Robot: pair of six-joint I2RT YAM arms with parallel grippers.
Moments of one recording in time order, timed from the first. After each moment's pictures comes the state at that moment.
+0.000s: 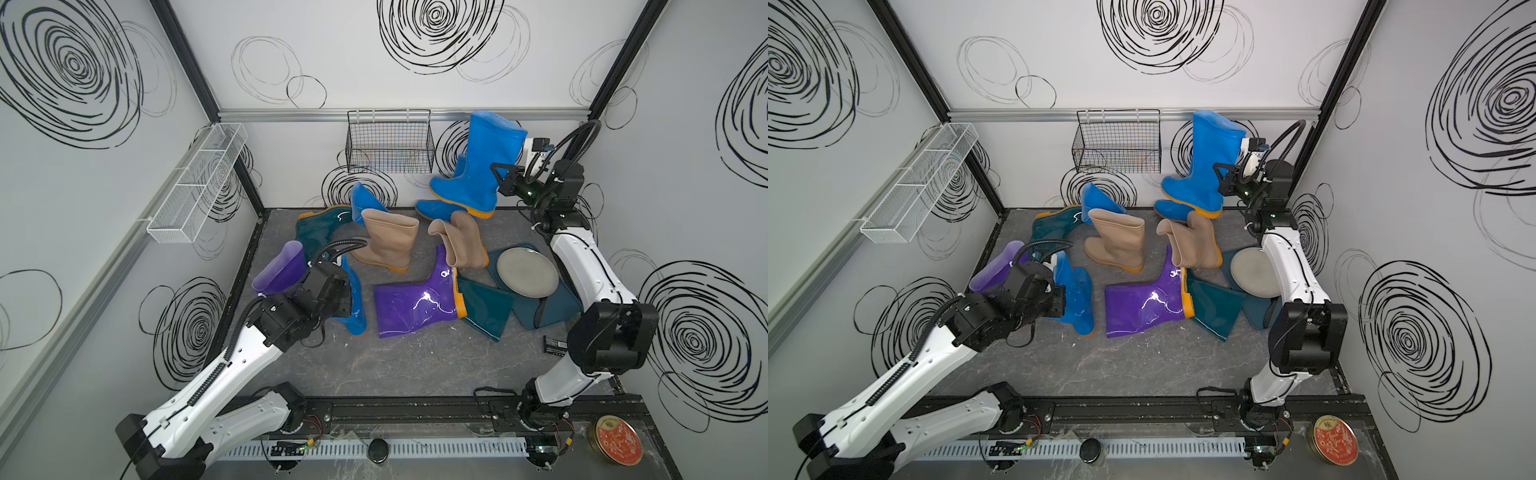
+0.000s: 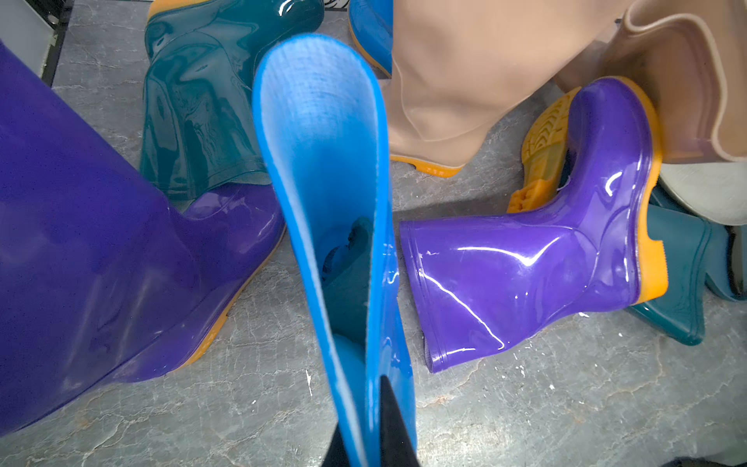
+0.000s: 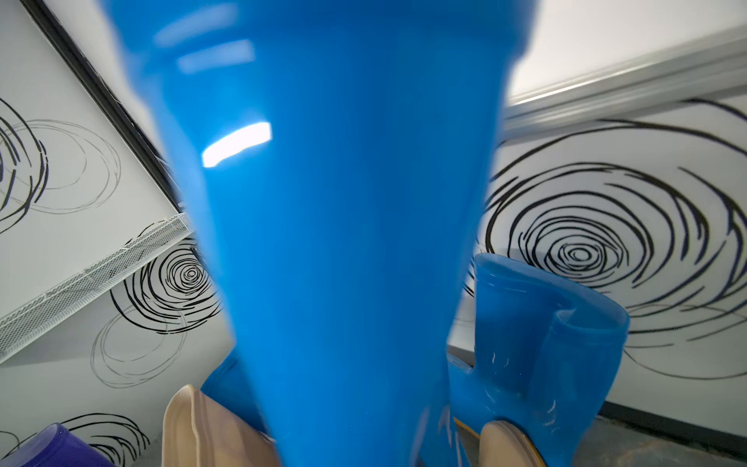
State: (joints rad) left arm -0.64 0.97 1.06 -0.93 -0.29 -0.52; right arm -0.01 1.64 1.56 0.06 -0.61 0.35
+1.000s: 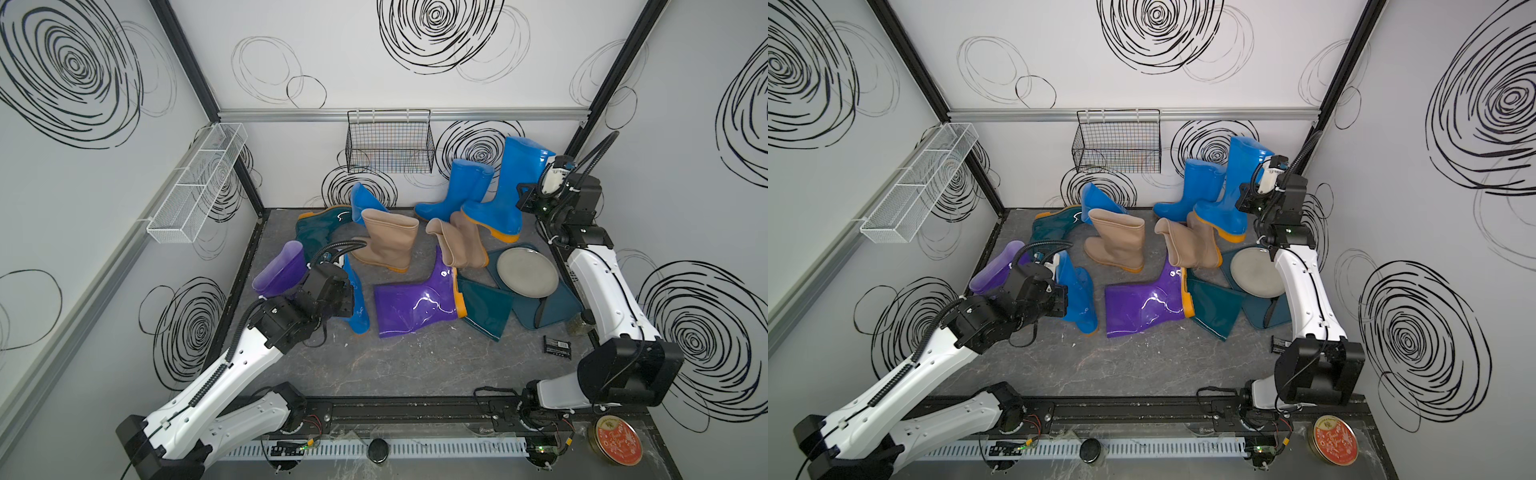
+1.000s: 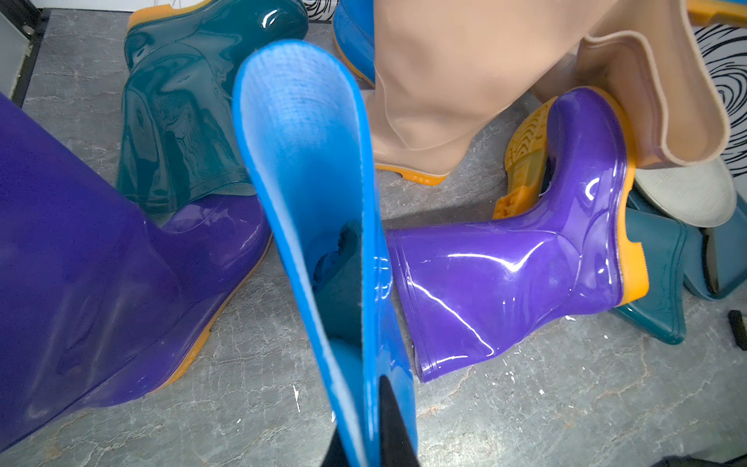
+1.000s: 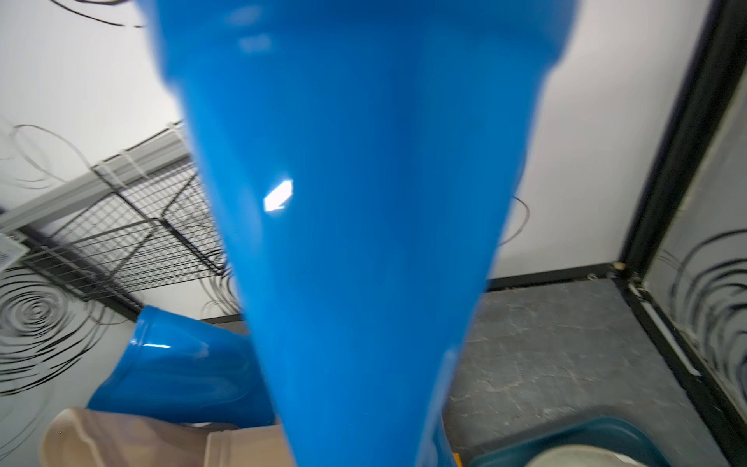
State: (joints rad) left arm -0.64 0.97 1.03 -0.86 -0.27 -0.50; right arm -0.05 1.44 1.43 -0.22 -0.25 0.26
